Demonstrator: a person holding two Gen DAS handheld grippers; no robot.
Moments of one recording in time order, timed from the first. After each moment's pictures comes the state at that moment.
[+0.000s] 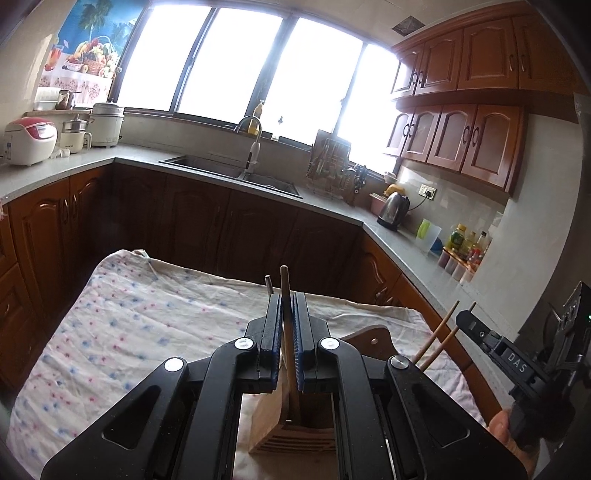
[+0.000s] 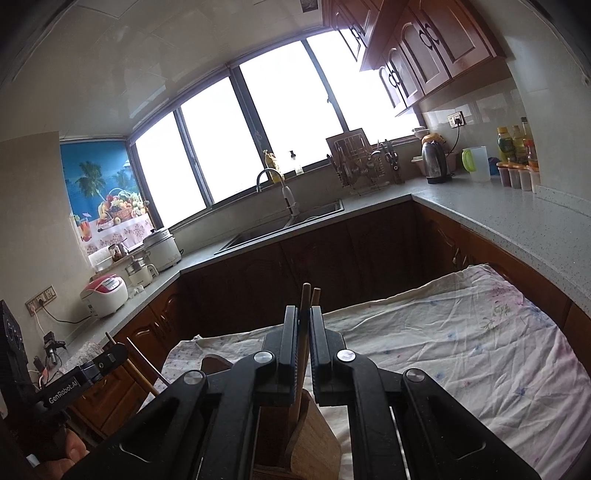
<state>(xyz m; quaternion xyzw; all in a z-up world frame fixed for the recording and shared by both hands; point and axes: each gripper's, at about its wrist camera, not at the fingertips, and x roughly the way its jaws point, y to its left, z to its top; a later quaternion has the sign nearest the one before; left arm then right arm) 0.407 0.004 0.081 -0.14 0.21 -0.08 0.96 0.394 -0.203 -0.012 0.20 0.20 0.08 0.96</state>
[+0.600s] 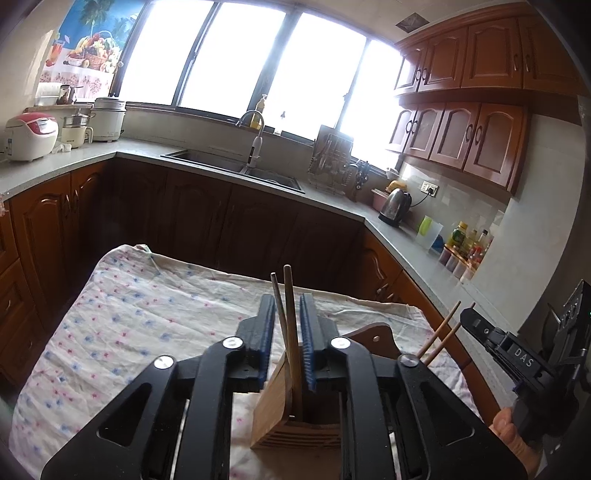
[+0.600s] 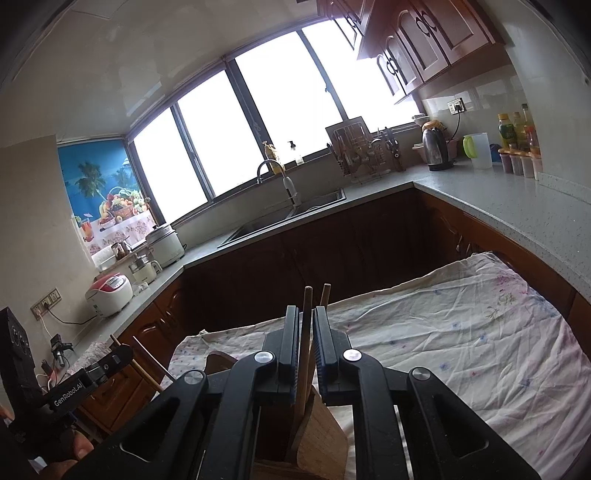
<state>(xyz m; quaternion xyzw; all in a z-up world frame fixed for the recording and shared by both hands) 0.406 0.009 0.083 -0.14 0.22 -0.08 0.96 0.396 -0.207 -0.010 0.22 0.22 0.08 0.95</state>
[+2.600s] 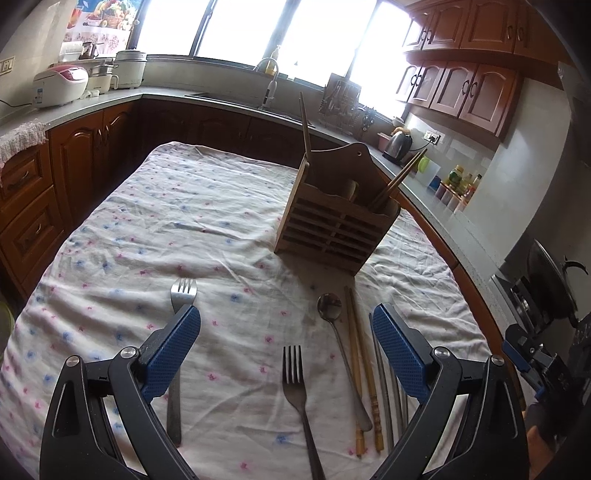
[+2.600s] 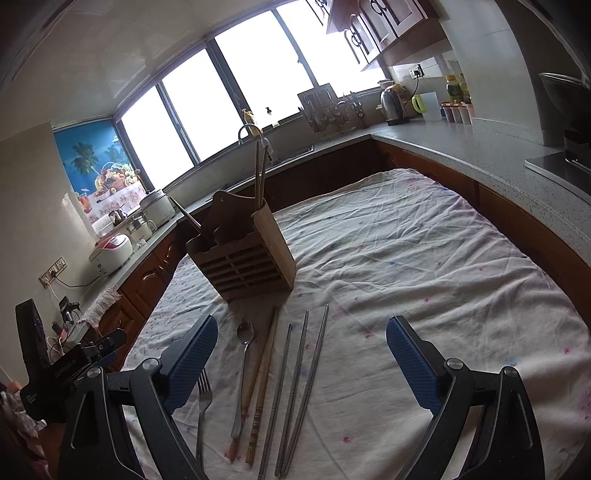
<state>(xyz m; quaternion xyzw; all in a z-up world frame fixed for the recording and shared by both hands) 0.205 0.011 0.011 -0.14 0.33 -0.07 0.93 0.164 -0.243 -0.063 0.23 0.30 0.06 0.93</state>
